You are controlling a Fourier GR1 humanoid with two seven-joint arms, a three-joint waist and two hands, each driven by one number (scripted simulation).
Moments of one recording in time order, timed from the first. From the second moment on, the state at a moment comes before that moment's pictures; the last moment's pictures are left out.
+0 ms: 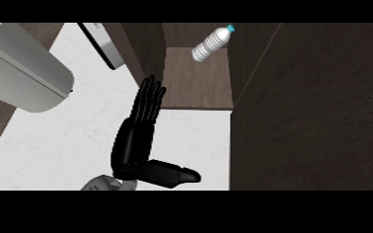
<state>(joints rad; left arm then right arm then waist) -0.21 0.22 -0.63 -1.62 0.53 0.47 -0.39 0.88 -0.21 0.06 -2.41 -0.26 0.68 -0.18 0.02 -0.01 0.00</state>
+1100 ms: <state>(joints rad) 0.17 0.45 -0.49 -1.93 0.61 0.35 -0.47 0.69 -0.14 0.56 -2.48 0.03 0.53 0.15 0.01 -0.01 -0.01</state>
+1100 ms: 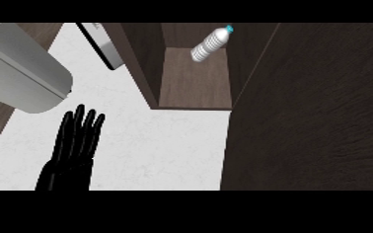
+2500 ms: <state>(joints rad) 0.34 0.59 -0.33 -1.99 0.73 0.16 -0.52 0.11 -0.19 0.73 -2.44 0.11 0.47 0.45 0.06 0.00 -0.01</state>
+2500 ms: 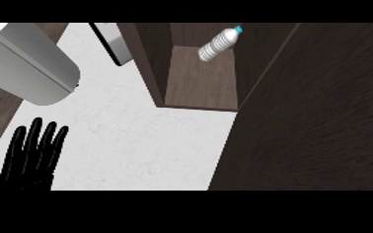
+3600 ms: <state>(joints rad) 0.33 0.63 -0.29 -1.99 0.76 0.06 -0.53 0.12 -0.15 0.71 -2.36 -0.19 0.53 0.50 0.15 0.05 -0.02</state>
